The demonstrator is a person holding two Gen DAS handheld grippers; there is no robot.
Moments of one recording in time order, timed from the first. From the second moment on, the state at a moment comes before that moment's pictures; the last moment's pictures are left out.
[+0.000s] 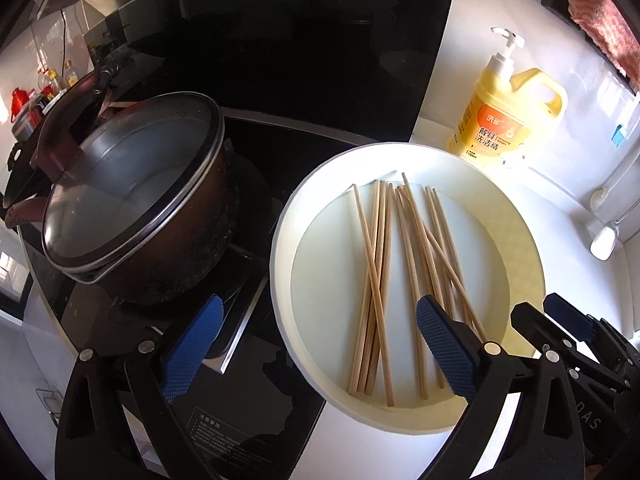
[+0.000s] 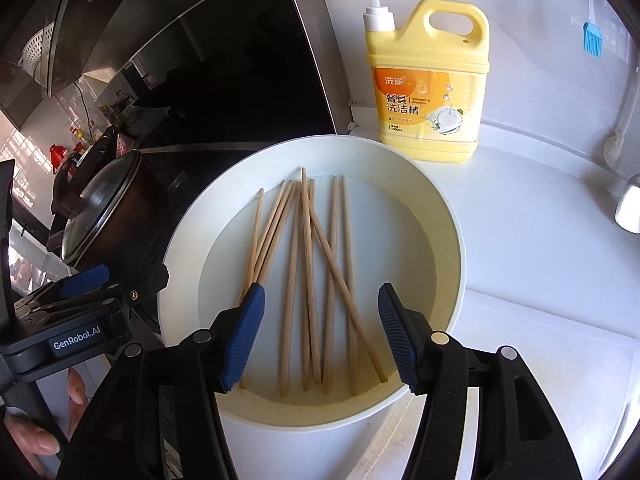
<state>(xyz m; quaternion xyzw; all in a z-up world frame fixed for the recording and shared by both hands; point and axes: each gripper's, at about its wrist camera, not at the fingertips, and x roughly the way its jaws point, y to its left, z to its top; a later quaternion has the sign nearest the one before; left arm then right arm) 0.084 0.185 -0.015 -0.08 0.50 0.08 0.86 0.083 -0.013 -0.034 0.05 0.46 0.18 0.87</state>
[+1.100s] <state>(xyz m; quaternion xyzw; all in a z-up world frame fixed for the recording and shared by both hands) 0.059 0.185 0.003 -0.08 0.51 0.11 0.85 0.057 -0.012 -0.014 0.04 0.45 0.18 0.87</state>
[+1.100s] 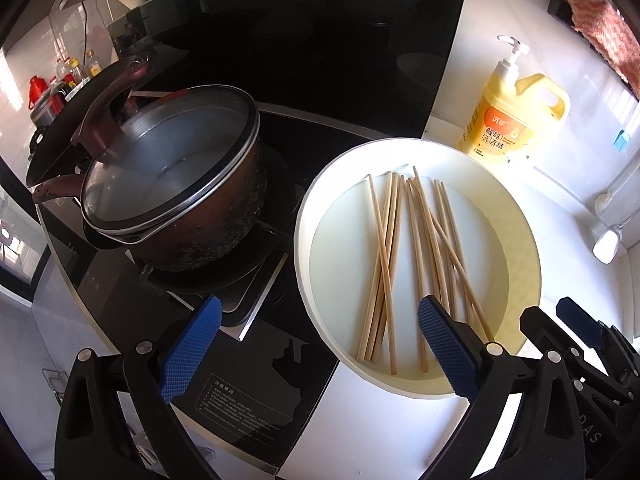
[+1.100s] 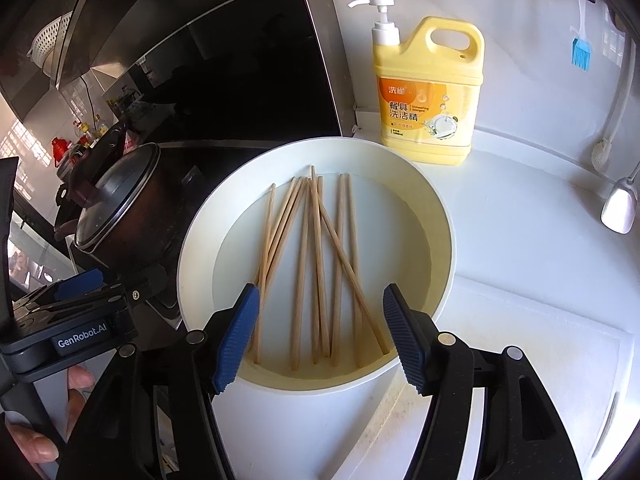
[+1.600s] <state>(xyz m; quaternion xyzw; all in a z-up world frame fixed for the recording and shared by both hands) 0.057 0.183 0.003 -0.07 0.52 0.11 0.85 0.054 -0.010 -0.011 0.03 0.46 0.18 0.87</state>
